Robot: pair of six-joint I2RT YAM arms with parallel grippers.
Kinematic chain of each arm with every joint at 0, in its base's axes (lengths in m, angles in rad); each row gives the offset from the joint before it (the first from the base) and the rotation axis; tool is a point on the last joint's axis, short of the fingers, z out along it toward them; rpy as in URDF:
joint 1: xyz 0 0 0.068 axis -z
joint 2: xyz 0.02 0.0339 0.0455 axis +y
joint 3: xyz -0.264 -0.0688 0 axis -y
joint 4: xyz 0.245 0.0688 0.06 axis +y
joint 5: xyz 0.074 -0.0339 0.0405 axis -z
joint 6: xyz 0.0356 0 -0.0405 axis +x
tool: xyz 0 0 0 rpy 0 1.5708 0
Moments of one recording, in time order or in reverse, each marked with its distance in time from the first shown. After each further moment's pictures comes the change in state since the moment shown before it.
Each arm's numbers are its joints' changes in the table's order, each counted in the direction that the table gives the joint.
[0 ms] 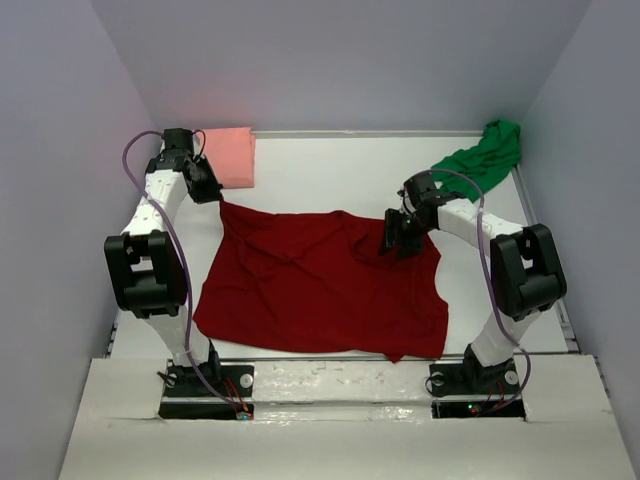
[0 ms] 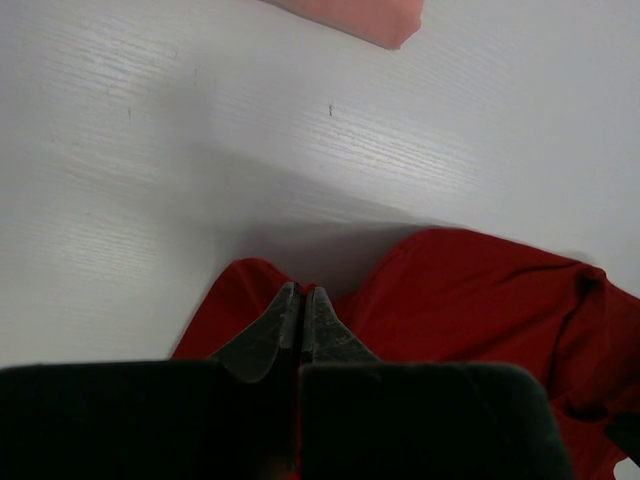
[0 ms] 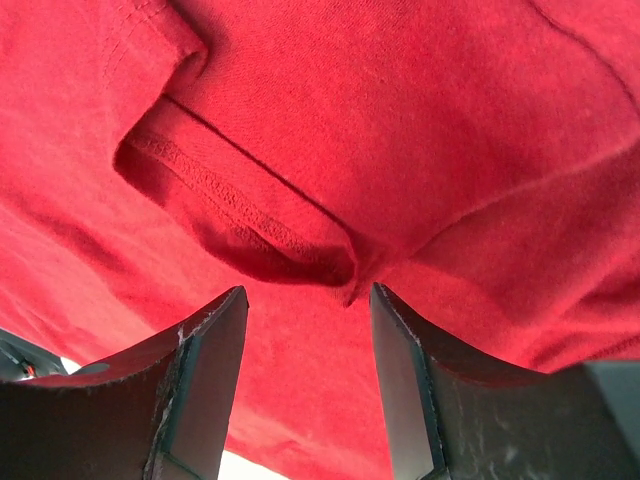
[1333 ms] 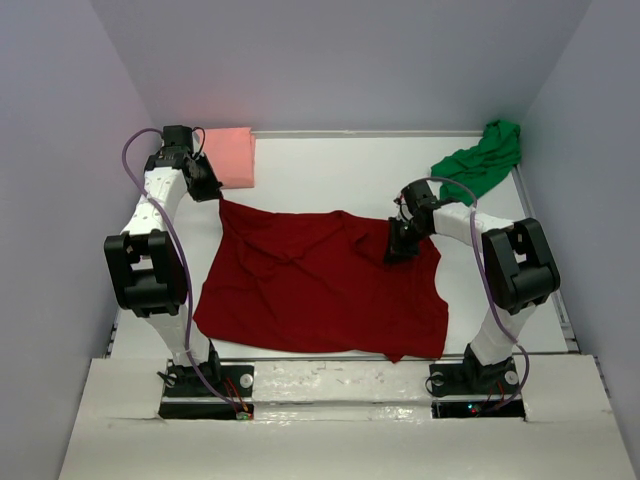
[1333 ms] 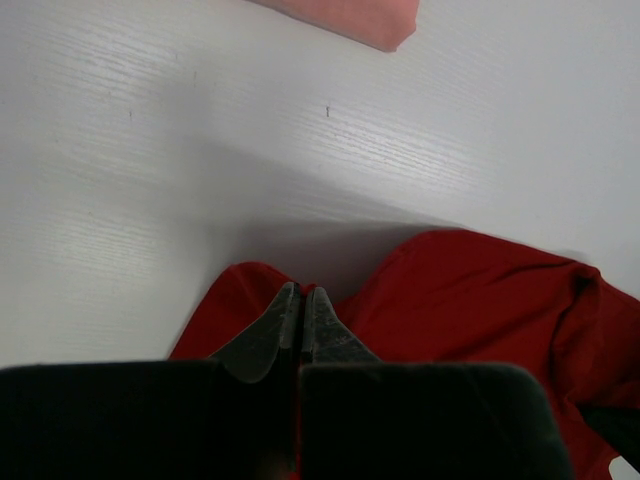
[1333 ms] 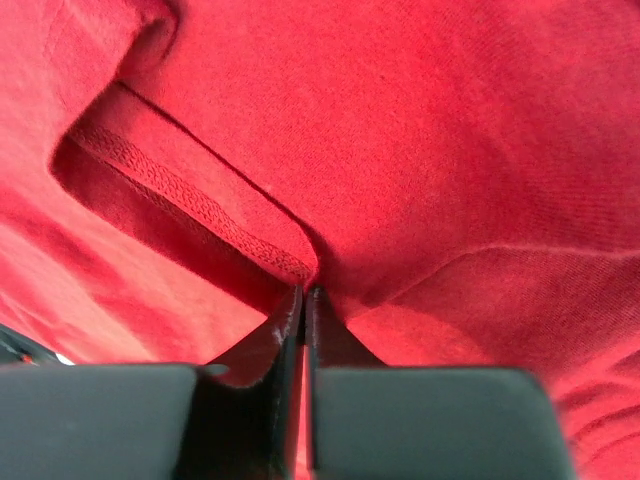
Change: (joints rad) left arm 0.000 0.008 0.035 0.033 -0.001 0.000; right arm 0.000 0.056 -0.044 -0.061 -0.050 -0.004
